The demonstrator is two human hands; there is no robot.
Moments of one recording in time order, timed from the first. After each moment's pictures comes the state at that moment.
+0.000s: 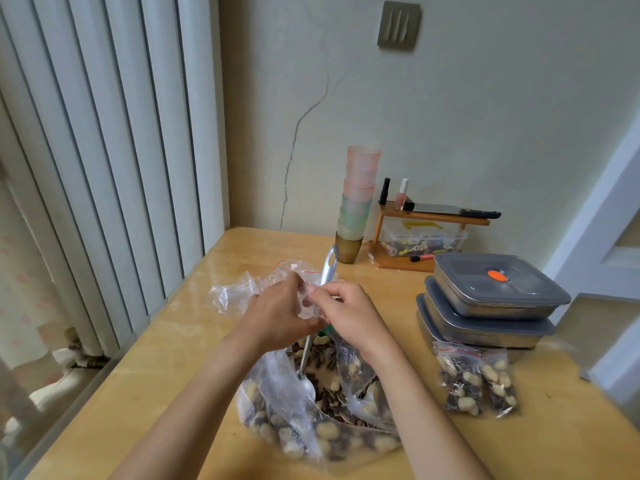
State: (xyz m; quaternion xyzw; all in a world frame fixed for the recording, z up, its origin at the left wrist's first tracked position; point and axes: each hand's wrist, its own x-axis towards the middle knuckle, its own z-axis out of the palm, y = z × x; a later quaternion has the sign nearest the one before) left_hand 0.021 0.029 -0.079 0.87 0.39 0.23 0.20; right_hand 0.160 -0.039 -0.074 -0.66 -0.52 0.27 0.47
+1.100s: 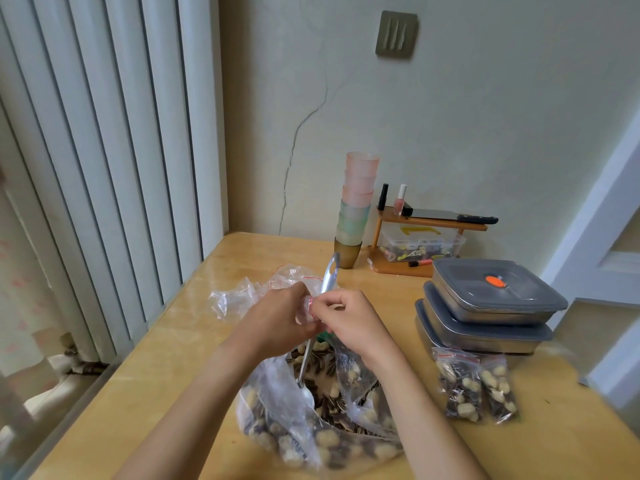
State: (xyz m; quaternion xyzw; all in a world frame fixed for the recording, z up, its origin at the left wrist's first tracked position) left_hand 0.020 0.038 -0.084 0.88 0.35 0.24 0.20; right_hand 0.162 -0.042 -0.075 -0.66 -0.53 0.28 0.46
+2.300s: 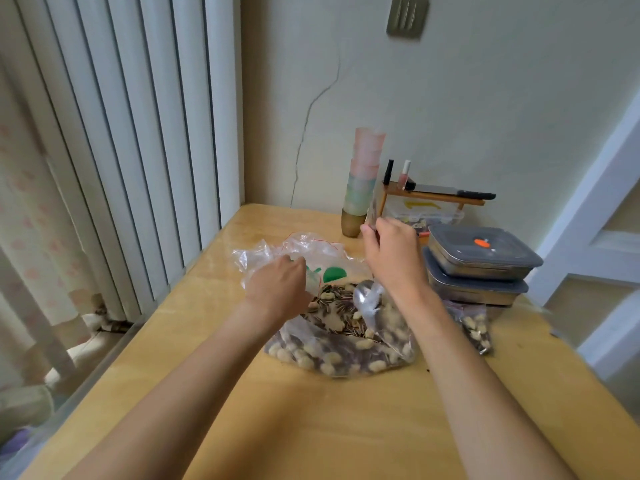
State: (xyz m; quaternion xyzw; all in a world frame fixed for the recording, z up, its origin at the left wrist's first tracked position) left_hand -0.008 -0.023 -0.072 0.89 0.44 0.13 -0.01; right_hand 0.175 -0.088 -0.031 -0.70 -0.58 -0.18 0.37
